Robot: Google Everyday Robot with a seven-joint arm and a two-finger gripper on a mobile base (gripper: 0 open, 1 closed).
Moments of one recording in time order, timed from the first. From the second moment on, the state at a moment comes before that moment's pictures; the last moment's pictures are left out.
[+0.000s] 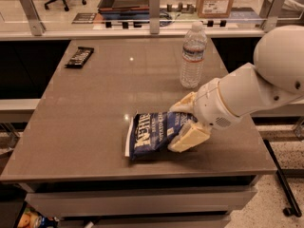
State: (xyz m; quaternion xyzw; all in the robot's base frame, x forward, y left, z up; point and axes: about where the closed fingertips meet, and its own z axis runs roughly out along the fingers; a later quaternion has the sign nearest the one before) arm 0.444 -0.063 0.848 -0.64 0.69 0.16 0.29
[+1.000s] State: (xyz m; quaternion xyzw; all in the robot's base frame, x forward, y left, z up) arm 0.442 -0.060 0.851 -0.65 0.69 0.15 0.29
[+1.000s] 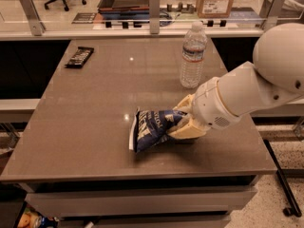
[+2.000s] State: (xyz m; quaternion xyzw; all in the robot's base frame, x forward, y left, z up) arm 0.477 -0.050 0.903 -0.64 0.71 0.11 0.28
